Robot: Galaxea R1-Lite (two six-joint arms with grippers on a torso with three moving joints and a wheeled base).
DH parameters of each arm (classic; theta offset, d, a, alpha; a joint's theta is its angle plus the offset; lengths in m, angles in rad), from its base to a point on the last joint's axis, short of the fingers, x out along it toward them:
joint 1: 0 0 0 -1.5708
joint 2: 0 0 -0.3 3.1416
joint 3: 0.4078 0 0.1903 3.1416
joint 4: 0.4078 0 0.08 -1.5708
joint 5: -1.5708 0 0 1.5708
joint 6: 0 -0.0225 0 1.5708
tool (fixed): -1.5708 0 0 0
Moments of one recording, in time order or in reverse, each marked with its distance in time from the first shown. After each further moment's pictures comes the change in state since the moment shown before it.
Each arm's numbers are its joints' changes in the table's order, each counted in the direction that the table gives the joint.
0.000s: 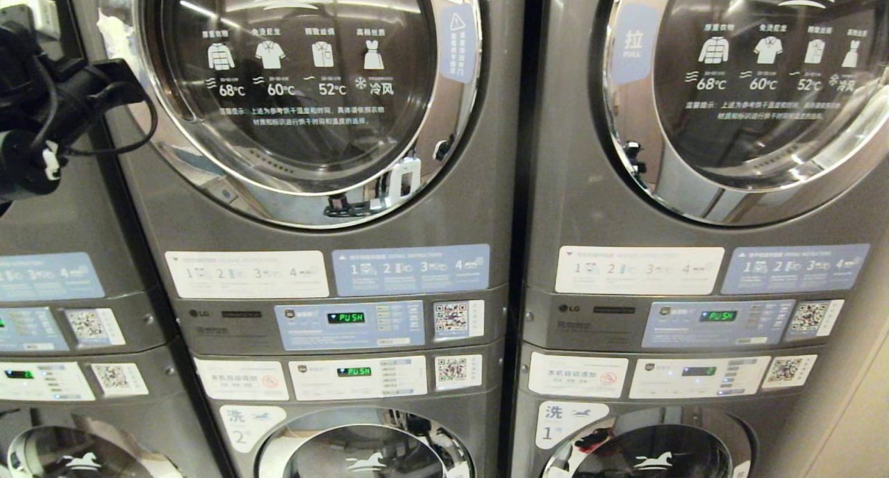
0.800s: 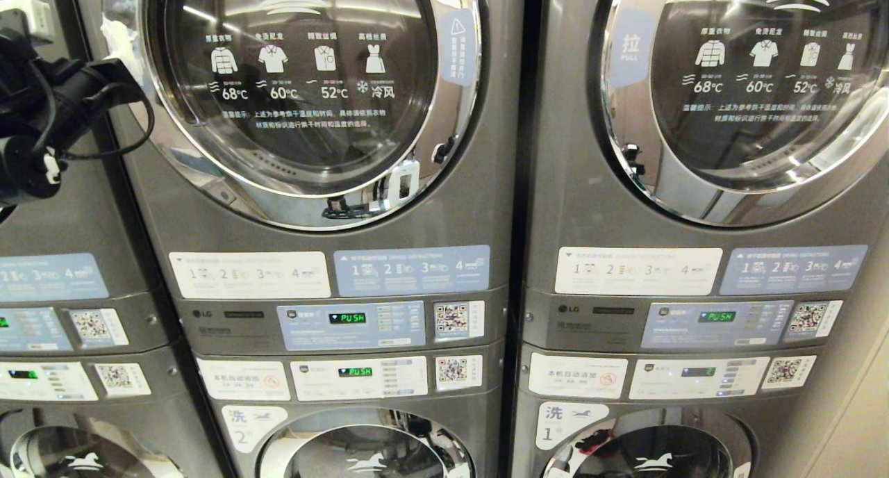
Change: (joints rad) left arm 0.012 0.079 0.005 -0.013 0.076 0.025; right arm 0.000 0.000 0.000 0.000 0.000 0.000
